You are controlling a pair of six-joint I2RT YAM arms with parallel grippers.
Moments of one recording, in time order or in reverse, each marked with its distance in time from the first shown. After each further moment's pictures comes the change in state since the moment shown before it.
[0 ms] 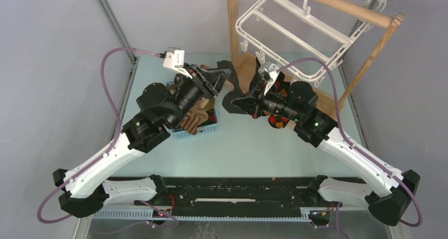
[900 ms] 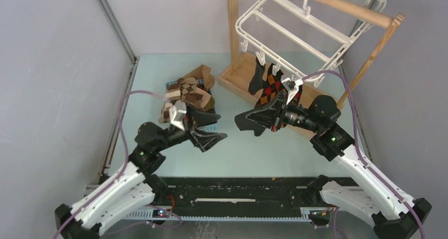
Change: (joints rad) left arm 0.340 -0.441 -0.790 0.352 0.912 0.129; right arm -0.145 -0.240 -0.211 0.062 -0.319 0.266
